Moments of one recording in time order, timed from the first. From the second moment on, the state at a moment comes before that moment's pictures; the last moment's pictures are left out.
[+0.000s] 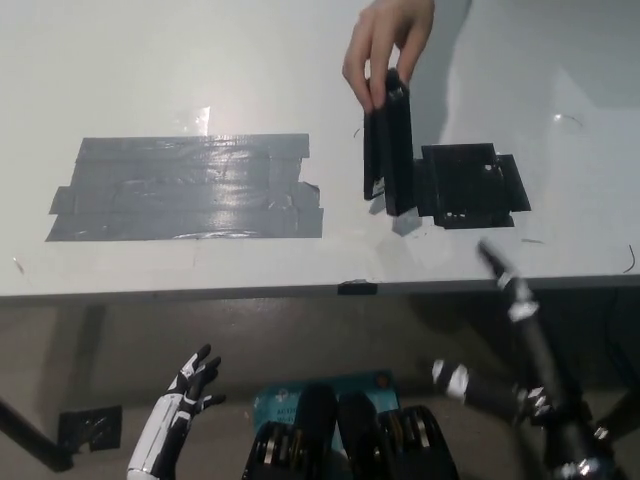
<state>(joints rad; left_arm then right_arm) 0.06 0.13 -0.07 0.09 0.05 -0.14 -0.07 -0.04 -0.05 0.16 -0.41 -0.33 0.08 0.01</state>
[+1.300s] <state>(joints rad) 0.03 0.14 -0.06 0.07 0.05 -0.11 -0.07 -0.67 -0.01 0.01 0.34 -0.29 0.36 -0.06</state>
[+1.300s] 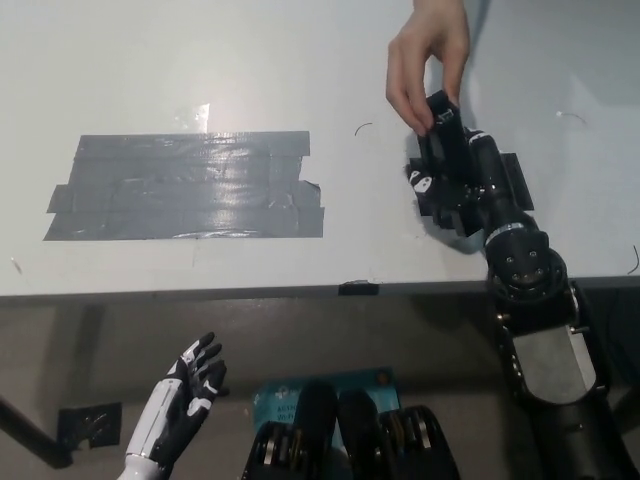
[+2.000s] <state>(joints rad) 0.01 0.14 -0.06 0.07 0.05 -0.10 -0.07 -0.65 -0.02 0.05 0.19 -0.29 0.43 -0.05</state>
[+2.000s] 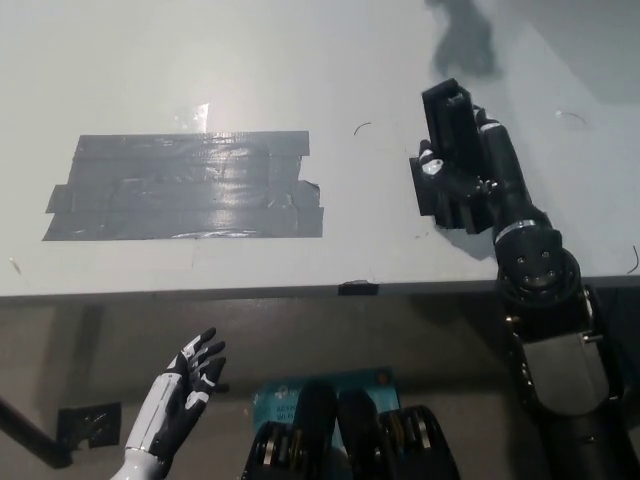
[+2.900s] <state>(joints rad) -0.02 0.15 -0.06 0.05 0.07 -0.08 -0.08 -0.91 -0.04 0.35 0.77 -0.37 0.35 0.01</state>
